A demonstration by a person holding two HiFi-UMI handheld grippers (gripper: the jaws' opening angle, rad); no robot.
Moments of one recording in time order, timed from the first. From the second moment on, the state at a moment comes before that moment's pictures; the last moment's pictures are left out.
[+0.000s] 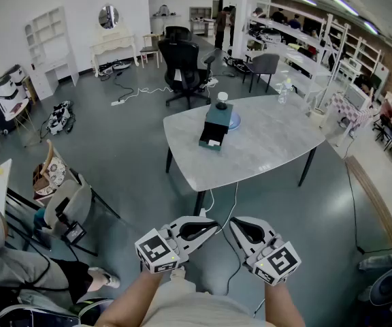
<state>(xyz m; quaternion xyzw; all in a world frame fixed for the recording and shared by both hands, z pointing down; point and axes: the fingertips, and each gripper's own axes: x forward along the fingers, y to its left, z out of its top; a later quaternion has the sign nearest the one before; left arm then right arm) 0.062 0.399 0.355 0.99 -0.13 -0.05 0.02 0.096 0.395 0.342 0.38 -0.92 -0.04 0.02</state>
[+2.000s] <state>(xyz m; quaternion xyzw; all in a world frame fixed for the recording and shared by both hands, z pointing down) 0.048 0.206 0.369 0.99 -0.11 -0.04 0.03 0.068 0.211 0.358 0.38 -0.92 -0.01 0.01</state>
